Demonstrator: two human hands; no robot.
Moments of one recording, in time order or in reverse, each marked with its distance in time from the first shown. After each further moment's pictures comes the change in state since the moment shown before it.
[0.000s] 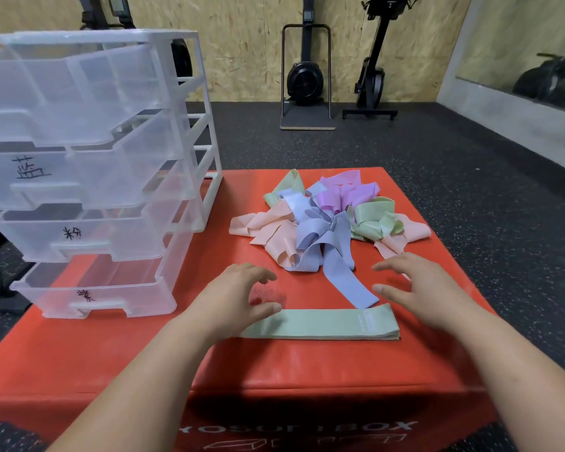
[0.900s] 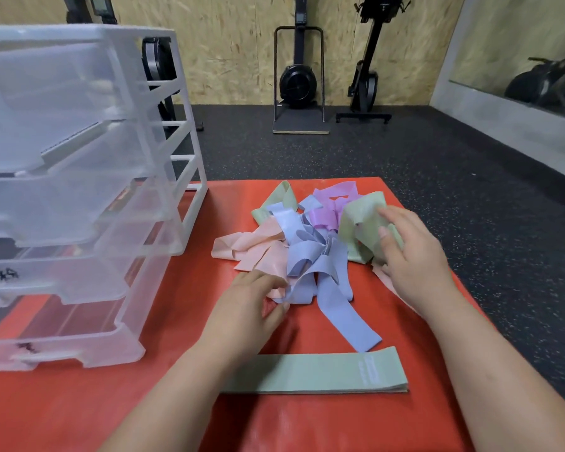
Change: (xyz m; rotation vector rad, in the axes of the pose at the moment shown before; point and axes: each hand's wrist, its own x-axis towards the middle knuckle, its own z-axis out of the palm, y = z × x) left_hand 0.062 0.015 0.034 -0.115 0.207 0.011; right_hand 0.084 -0.034 -0.022 0.204 0.382 0.048
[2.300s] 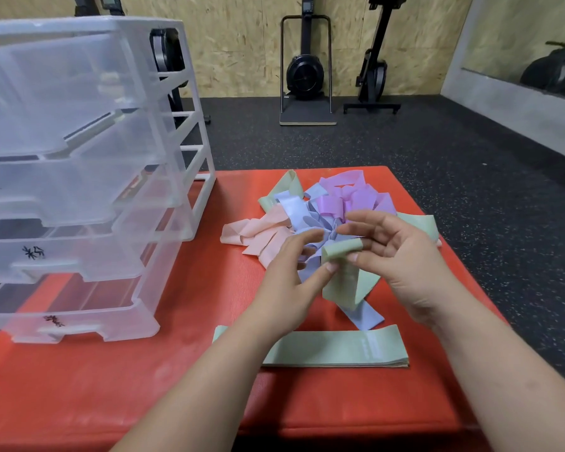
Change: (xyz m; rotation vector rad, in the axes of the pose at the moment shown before) left_hand 0.010 0.069 0.007 -0.617 0.024 -0.103; right_hand -0.044 -0.051 -0.006 0.939 -0.267 0.124
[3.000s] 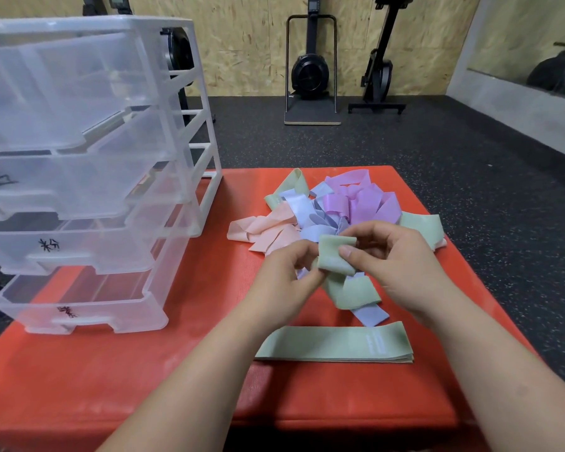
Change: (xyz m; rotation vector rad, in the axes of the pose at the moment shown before) left_hand -0.004 0.002 -0.017 -0.006 -0.037 0.010; right_hand -0.002 0.001 0.013 -0.250 0.022 0.035
